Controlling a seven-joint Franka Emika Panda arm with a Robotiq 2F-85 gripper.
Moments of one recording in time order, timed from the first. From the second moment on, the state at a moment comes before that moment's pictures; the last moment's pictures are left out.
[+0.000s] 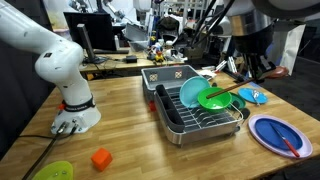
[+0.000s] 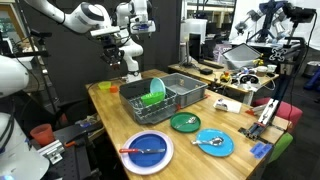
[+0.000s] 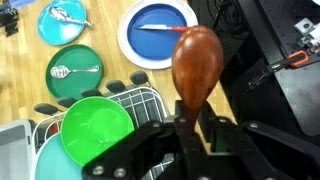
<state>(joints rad) -1.19 -0.35 1.74 -2.03 -0.13 1.79 -0.70</state>
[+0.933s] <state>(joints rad) -1.19 -0.36 1.76 -2.02 -0.13 1.79 -0.70</state>
